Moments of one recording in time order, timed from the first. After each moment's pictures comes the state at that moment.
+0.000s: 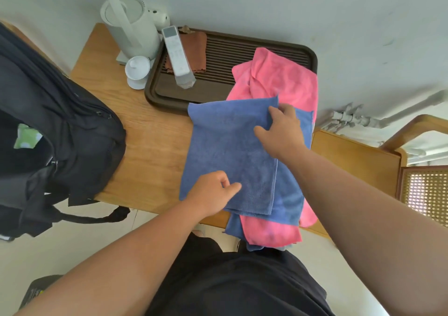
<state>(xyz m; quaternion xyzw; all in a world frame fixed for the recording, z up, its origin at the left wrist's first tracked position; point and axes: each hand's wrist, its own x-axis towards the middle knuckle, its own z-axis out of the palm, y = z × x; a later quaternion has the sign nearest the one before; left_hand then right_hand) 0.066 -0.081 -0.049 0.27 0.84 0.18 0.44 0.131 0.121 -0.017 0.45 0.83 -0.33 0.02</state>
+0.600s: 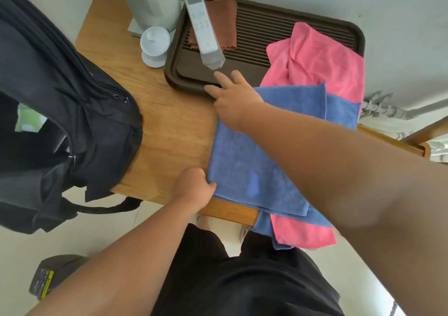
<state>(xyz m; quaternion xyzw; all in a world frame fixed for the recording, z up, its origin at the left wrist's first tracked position) -0.007 -0.141 -0.089 0.21 0.90 0.07 0.38 -0.034 0.066 -0.038 -0.01 0.97 0.15 0.20</state>
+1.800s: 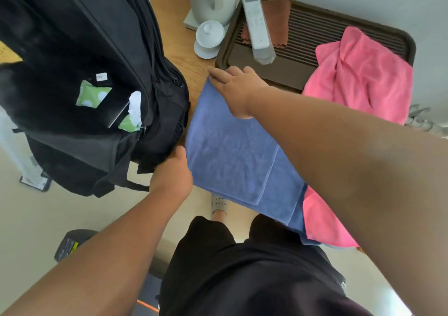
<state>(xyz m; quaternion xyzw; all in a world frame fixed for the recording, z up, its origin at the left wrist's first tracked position) -0.069 -0.255 -0.074 0.20 0.95 0.00 0.25 -0.102 0.000 -0.034 -0.01 0.98 0.08 0.19</state>
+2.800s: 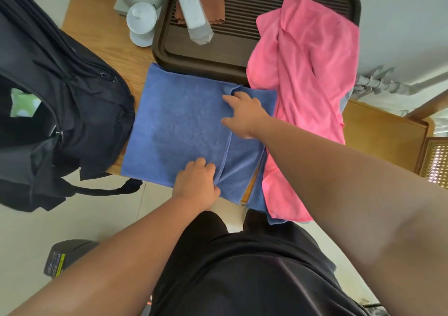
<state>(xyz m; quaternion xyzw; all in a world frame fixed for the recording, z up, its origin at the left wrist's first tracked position) 0.041 -0.165 -0.095 0.43 0.85 -0.06 0.29 0.043 0.053 -0.094 0.29 0.88 -0.29 0.23</state>
